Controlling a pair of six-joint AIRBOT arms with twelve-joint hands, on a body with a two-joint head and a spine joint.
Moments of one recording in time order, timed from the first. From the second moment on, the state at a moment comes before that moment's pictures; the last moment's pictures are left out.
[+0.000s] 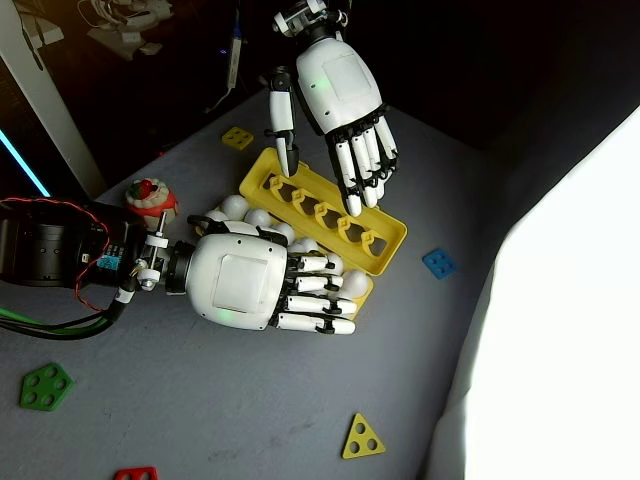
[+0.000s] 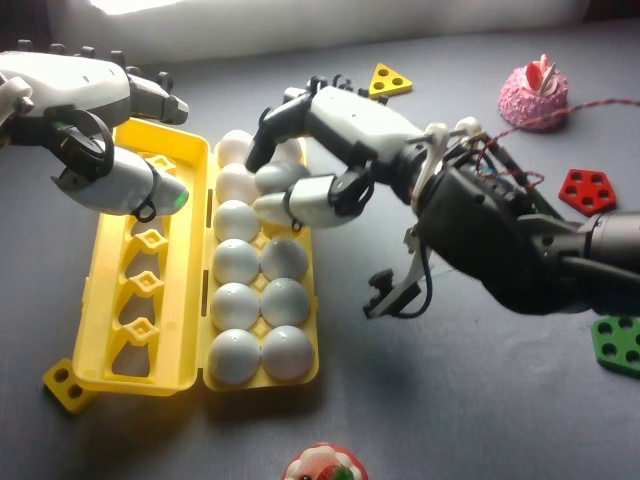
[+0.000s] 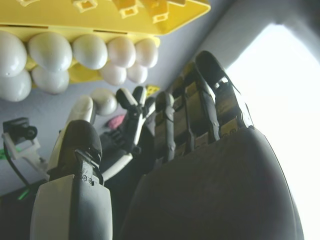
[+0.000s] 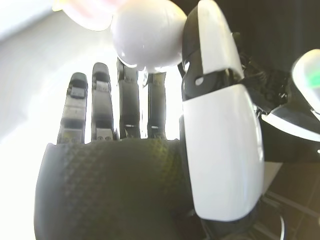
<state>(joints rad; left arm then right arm) 0.30 -0.79 0.86 -2.17 -0.49 2.99 -0.43 -1.58 1.35 0.77 0.64 -1.02</state>
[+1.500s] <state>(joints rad) 0.23 -0.79 0.90 -2.23 -0.57 2.98 -0.38 -1.39 1.24 0.67 0.60 -1.03</state>
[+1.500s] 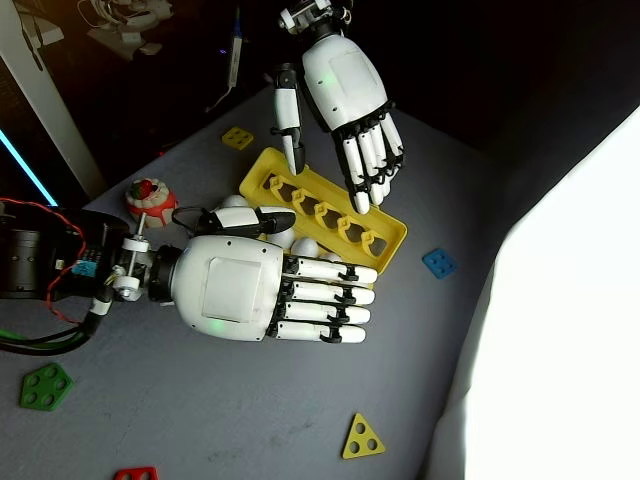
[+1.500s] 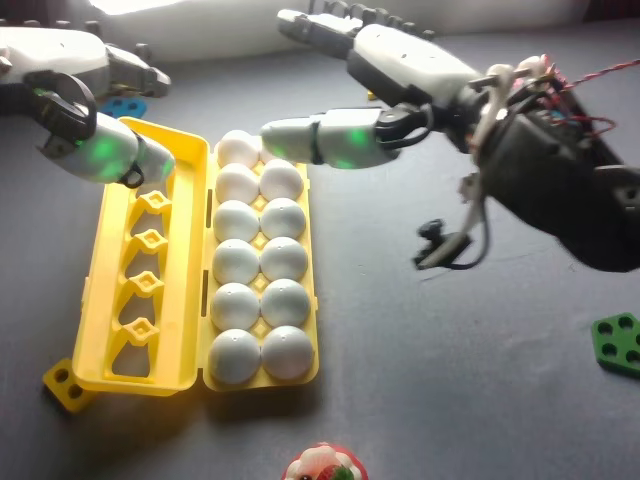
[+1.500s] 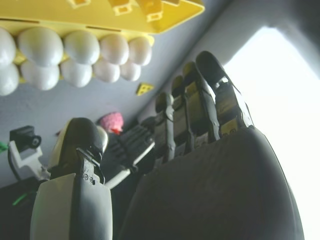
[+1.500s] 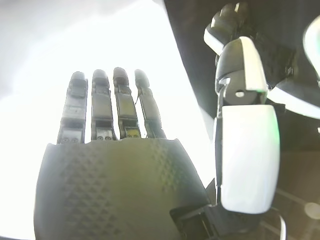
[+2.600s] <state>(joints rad) 0.25 -0.82 1.01 -2.40 -0.85 2.67 -0.44 -0.82 0.87 0.44 0.39 -1.08</state>
